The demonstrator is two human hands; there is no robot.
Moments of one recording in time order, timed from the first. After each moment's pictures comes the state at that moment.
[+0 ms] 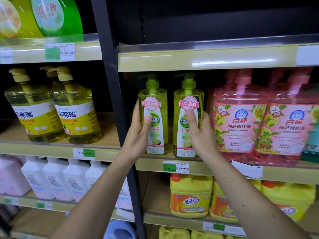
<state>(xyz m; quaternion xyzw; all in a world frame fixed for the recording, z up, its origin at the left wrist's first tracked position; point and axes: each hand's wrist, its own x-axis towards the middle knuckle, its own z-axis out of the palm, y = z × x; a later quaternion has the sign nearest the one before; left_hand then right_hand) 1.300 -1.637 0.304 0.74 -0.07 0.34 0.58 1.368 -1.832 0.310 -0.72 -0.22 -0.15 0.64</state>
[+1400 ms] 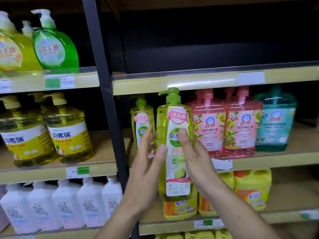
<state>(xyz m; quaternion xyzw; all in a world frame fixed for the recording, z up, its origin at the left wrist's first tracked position) 1.173 -1.722 0.320 0.73 -0.11 0.30 0.60 1.228 -1.864 0.336 -0.66 -0.23 -0.09 0.71</state>
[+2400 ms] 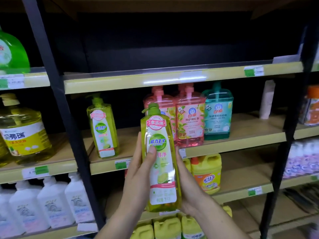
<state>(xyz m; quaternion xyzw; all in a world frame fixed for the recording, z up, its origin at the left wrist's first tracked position) 1.149 -1.850 0.304 0.60 -0.07 0.18 0.77 1.198 -1.971 0.272 -0.46 -0.14 0.20 0.85</state>
